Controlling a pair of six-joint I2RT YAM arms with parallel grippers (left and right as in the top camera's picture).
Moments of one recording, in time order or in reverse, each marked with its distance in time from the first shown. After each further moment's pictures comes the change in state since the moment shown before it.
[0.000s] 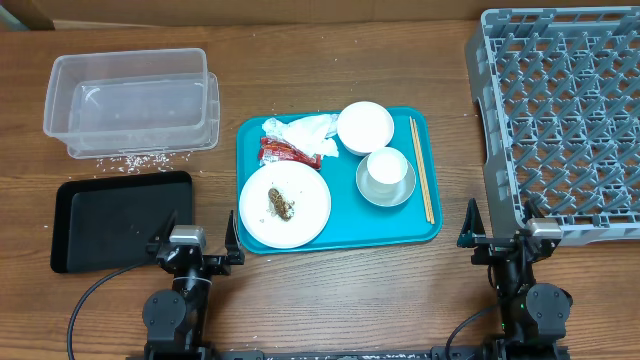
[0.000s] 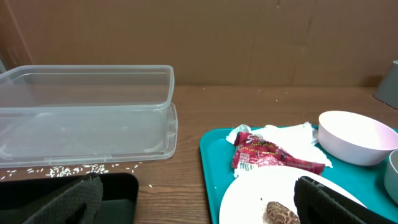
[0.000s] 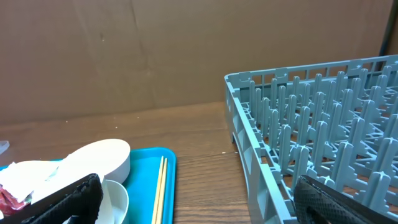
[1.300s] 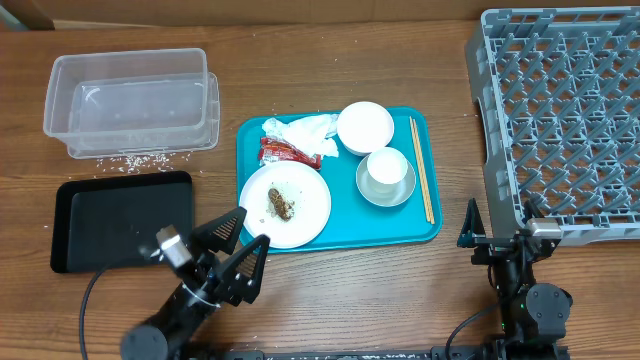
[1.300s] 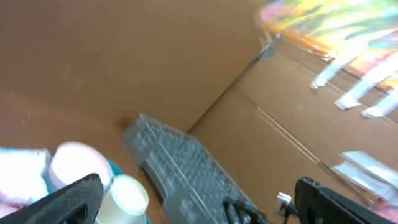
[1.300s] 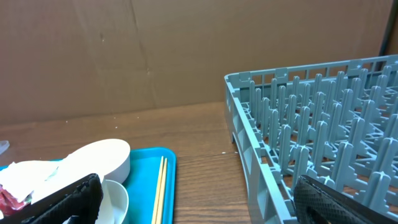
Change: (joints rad) left arm -0.005 0.034 0.120 0.309 0.623 -0.929; right arm 0.000 0.000 0.000 -0.001 0.000 0.000
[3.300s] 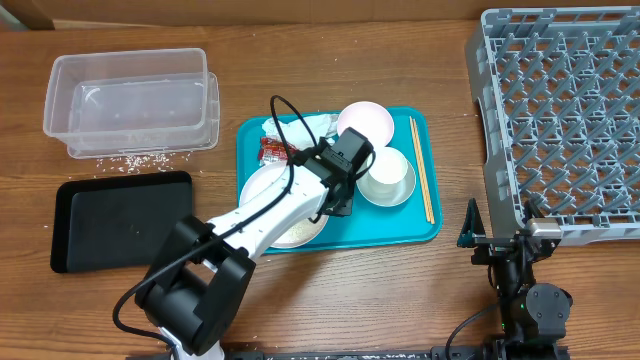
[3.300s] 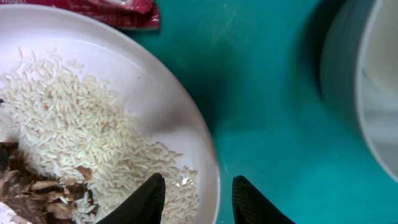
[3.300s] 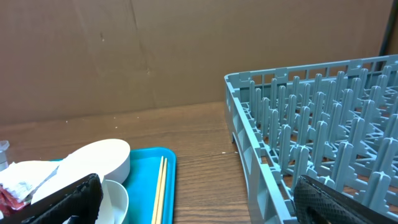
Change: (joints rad) left arm -0.650 1.818 1.143 -1.010 -0.779 0.440; right arm 0.000 0.000 0.000 0.002 0.000 0.000
